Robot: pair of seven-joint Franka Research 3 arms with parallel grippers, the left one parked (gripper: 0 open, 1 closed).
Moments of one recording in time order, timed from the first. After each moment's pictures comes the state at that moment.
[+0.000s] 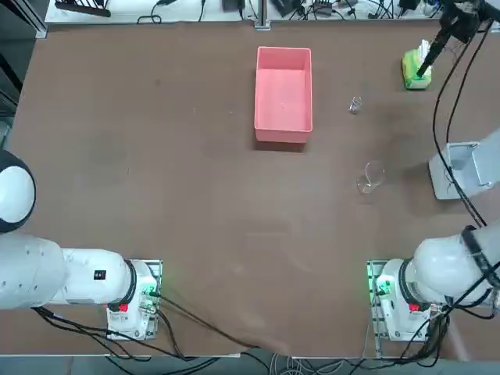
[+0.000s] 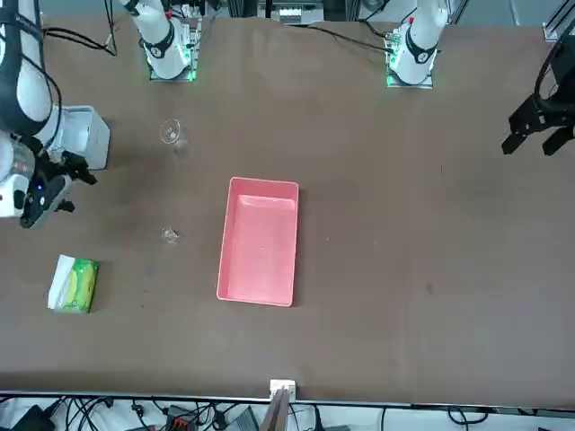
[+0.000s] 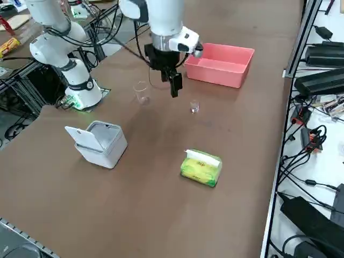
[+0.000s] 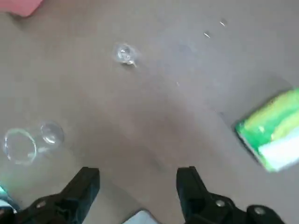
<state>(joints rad) -0.24 0.19 0.07 -1.80 0.09 1.84 -1.13</state>
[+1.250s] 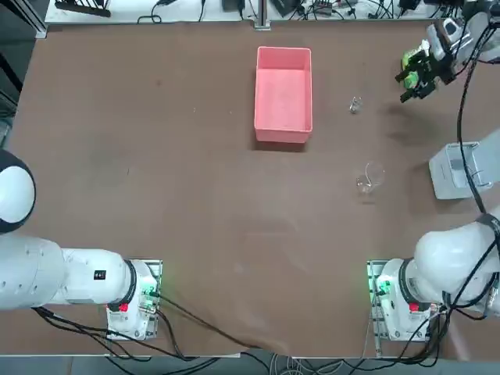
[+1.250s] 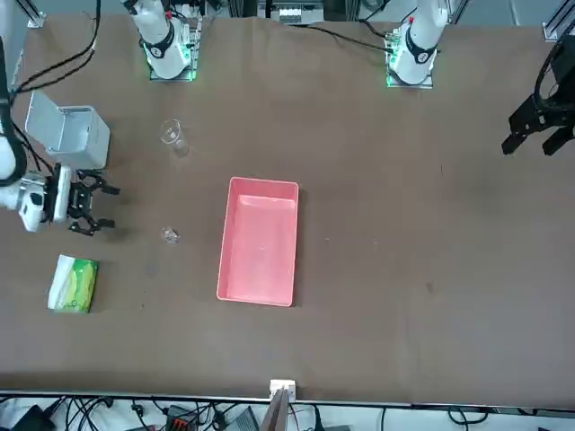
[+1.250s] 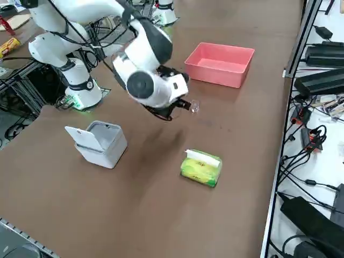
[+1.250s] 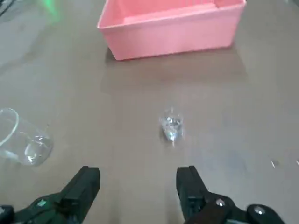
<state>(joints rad) -0.39 0.45 0.07 -1.84 0.65 1.83 -2.14</state>
